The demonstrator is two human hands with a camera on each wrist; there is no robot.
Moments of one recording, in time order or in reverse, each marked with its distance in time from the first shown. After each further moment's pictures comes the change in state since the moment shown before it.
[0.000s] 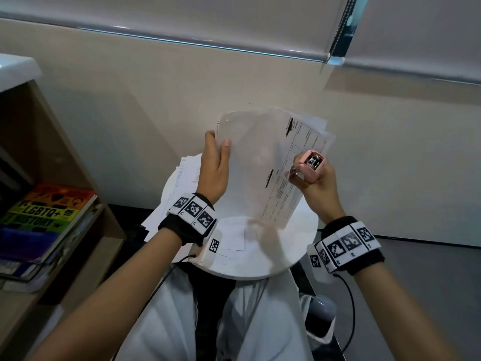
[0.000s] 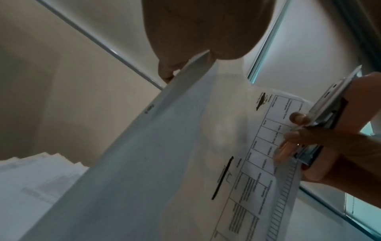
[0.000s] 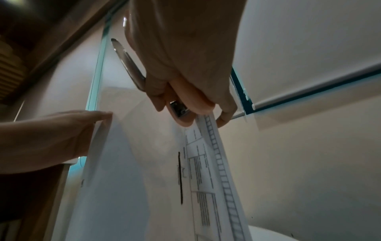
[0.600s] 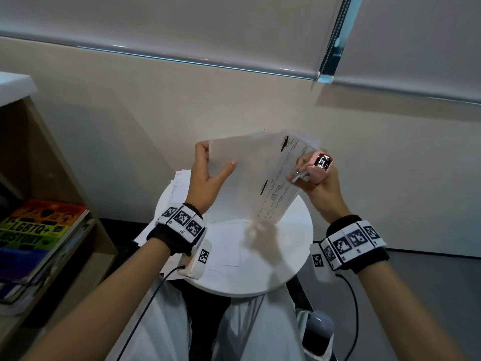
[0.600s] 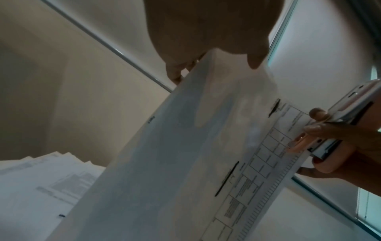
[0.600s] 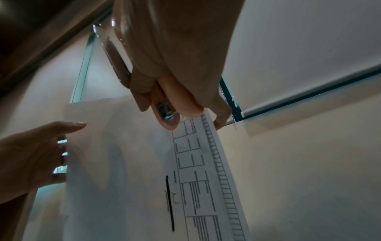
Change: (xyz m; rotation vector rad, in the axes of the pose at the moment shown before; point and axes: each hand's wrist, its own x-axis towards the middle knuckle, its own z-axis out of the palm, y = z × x) left_hand 0.008 0.003 -0.007 -0.213 -0.063 -0.043; right_hand 0.037 0.010 -0.027 0.040 -0.073 -0.058
